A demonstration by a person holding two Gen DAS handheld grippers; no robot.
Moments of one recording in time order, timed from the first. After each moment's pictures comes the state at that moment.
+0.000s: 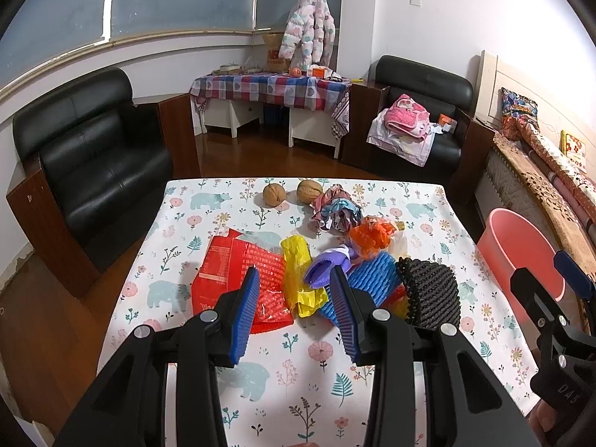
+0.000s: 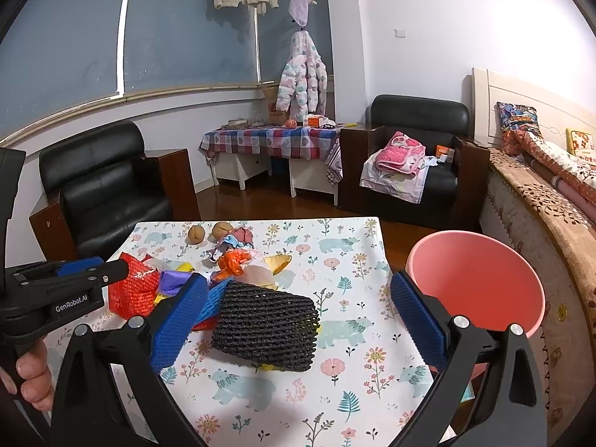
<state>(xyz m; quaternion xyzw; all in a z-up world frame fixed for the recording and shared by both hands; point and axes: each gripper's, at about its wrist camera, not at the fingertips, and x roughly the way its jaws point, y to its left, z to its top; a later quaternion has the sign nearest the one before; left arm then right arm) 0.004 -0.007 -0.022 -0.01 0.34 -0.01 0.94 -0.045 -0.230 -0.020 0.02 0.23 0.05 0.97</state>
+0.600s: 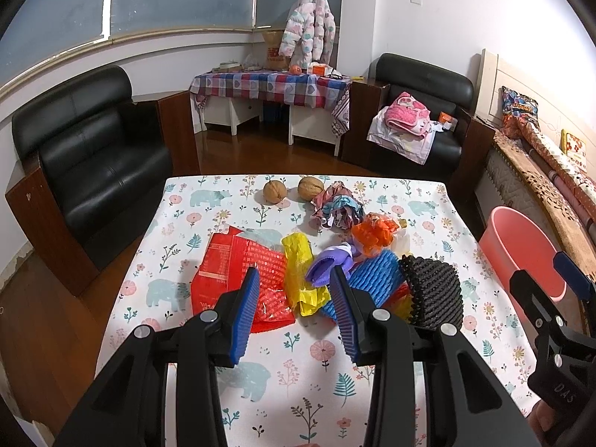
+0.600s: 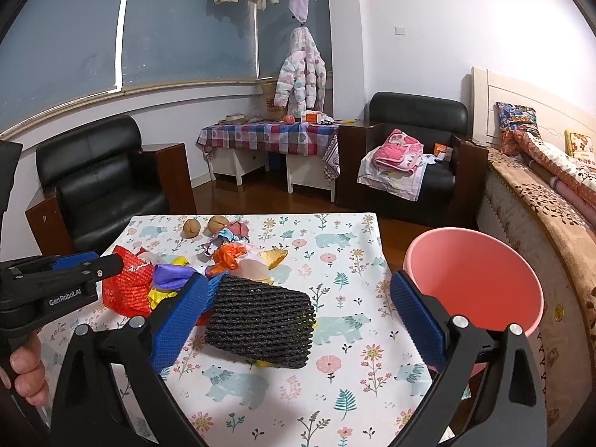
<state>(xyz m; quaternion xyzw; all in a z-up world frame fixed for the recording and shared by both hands) 0.004 -0.006 -0.023 -0.01 0.34 -0.01 0.94 -0.041 -0.229 -0.026 0.01 0.24 0.05 0.97</state>
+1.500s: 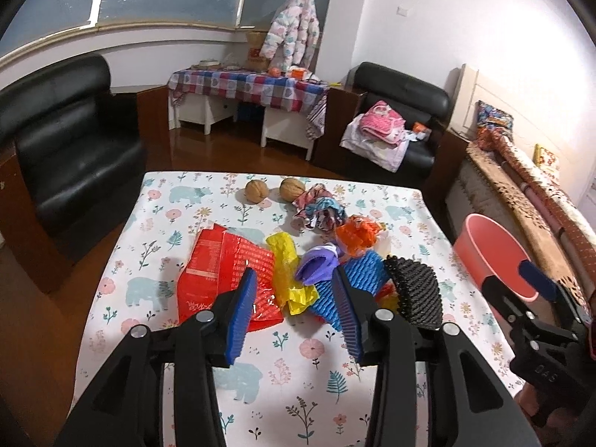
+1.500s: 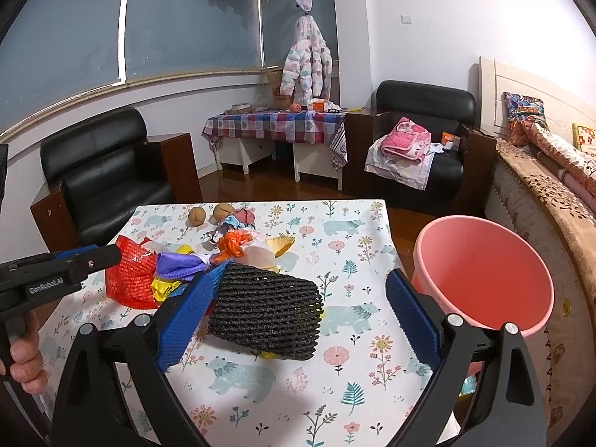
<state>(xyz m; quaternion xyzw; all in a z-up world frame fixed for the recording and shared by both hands) 0.003 0.016 -0.027 -0.06 0.33 -0.08 0.94 -0.036 -0.229 -0.035 0.01 0.27 0.07 0.96</state>
